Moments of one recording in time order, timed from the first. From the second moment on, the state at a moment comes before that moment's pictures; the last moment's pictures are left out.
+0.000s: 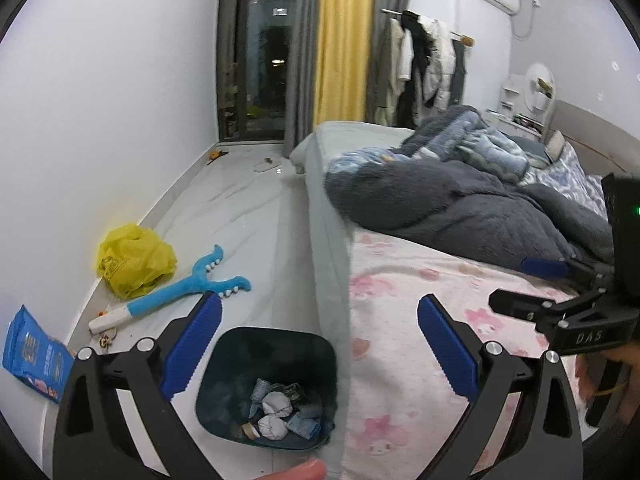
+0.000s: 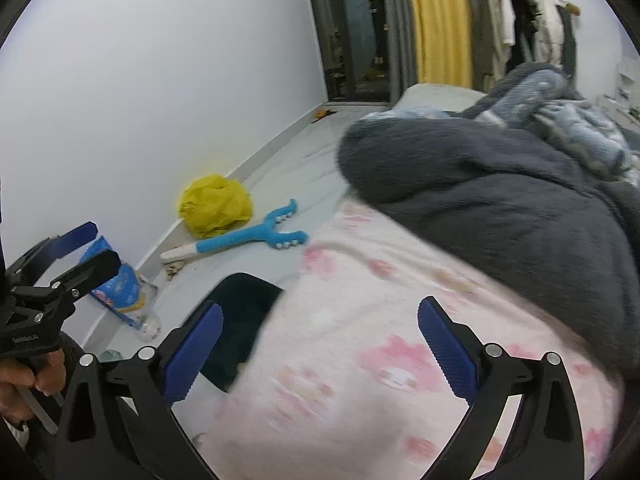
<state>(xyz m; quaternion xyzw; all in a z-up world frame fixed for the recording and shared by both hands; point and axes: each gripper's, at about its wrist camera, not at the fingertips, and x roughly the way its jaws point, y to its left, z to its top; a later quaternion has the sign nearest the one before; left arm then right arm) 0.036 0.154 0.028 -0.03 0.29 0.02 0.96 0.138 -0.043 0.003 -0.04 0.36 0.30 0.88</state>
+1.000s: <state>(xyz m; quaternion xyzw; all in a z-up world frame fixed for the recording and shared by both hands) 0.006 0.036 0.008 0.02 0.29 -0.01 0.96 0.027 -0.230 -0.003 0.01 0.29 0.20 0.94</state>
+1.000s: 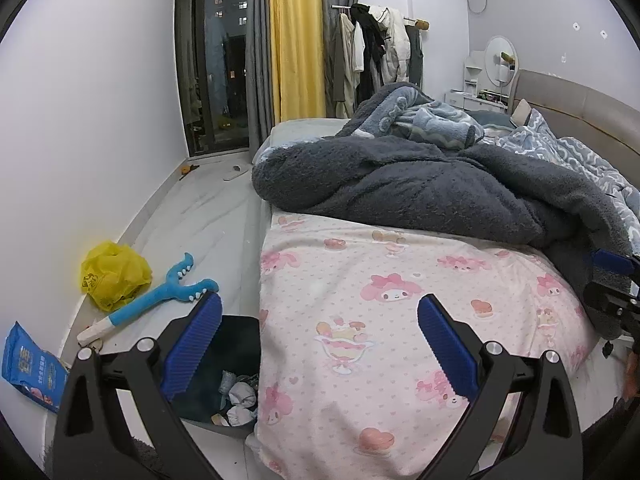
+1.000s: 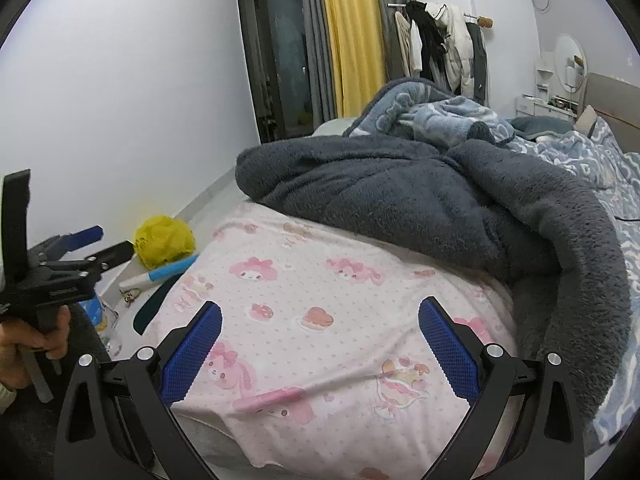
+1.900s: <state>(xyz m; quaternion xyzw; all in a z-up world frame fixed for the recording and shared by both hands) 0.012 0.020 -0.004 0.03 0.29 0.01 0.96 0.022 -0.243 -0.005 0.02 0.28 0.21 0.94</state>
